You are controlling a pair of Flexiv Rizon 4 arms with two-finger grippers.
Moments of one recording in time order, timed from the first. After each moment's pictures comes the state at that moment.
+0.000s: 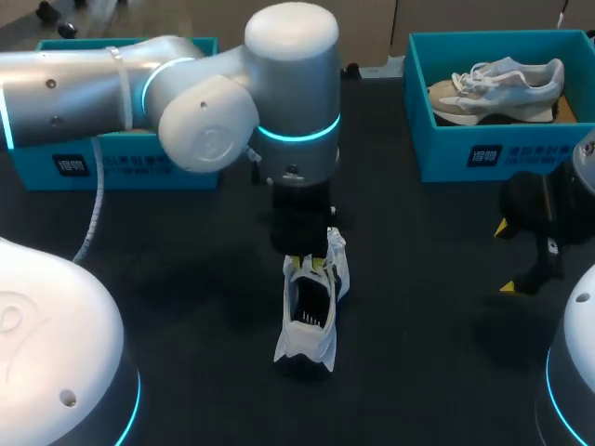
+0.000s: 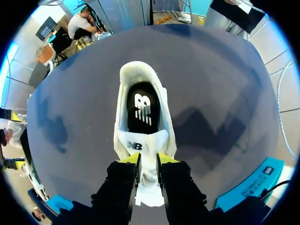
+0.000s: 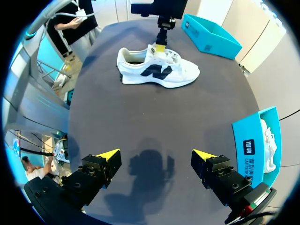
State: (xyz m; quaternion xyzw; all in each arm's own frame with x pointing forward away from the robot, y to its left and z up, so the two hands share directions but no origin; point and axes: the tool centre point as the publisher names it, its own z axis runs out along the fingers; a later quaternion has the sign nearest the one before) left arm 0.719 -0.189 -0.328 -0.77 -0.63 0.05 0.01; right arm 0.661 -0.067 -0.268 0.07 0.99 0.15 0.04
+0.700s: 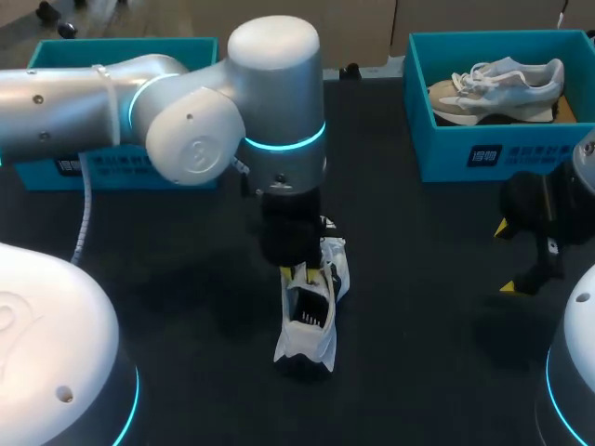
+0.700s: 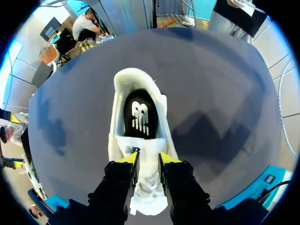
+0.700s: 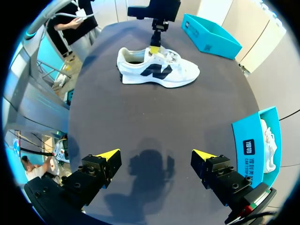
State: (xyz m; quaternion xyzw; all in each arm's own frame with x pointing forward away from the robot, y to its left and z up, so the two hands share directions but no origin) left arm 0.707 -0.180 -0.339 -0.76 -0.64 0.08 0.01; right arm 0.661 -0.067 -0.268 0.07 0.99 0.15 0.04
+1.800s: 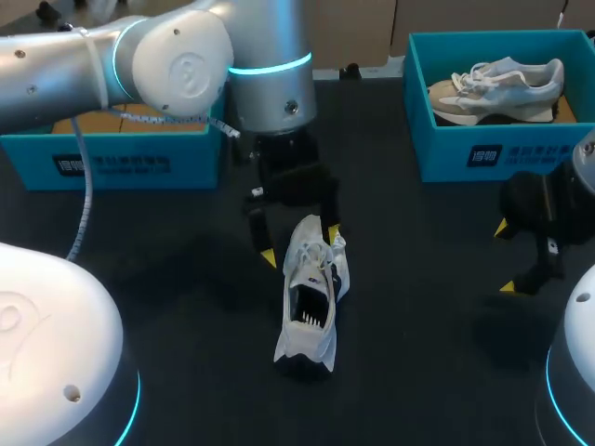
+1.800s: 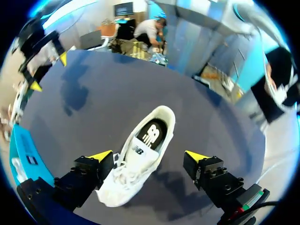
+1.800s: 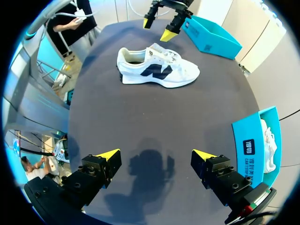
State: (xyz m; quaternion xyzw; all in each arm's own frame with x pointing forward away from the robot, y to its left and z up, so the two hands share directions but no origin) left arm 0.696 -0.171 -0.277 -0.50 -0.84 0.15 0.13; right arm 0.661 -0.067 -0.268 0.07 0.99 0.15 0.04
